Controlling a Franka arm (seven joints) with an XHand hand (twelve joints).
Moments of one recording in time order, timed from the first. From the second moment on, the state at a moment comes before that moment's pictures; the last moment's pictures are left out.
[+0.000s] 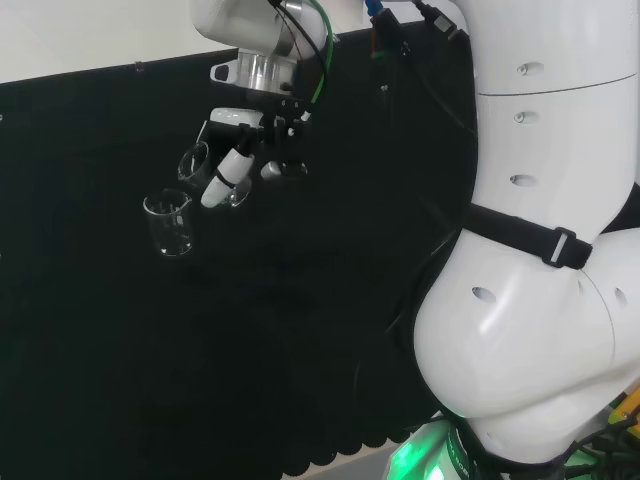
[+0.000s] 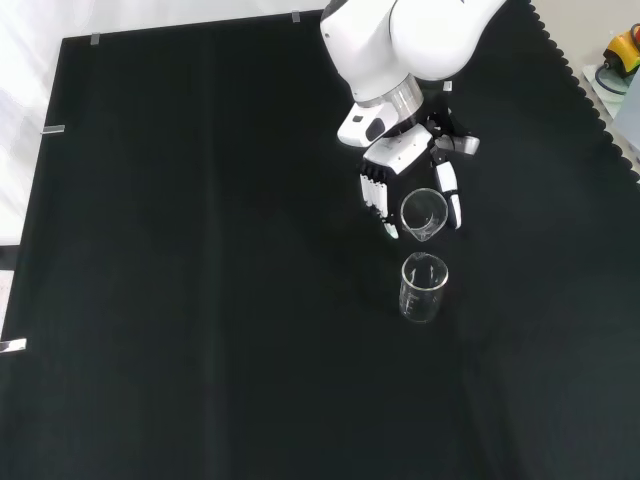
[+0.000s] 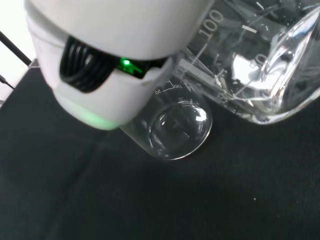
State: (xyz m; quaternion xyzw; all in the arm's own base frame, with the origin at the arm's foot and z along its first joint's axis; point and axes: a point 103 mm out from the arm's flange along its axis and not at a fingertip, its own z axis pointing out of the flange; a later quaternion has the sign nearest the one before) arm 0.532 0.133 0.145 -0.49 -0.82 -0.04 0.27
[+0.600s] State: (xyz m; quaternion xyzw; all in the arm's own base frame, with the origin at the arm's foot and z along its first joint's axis) arm 0.531 0.142 0.146 -0.51 -0.82 0.00 0.25
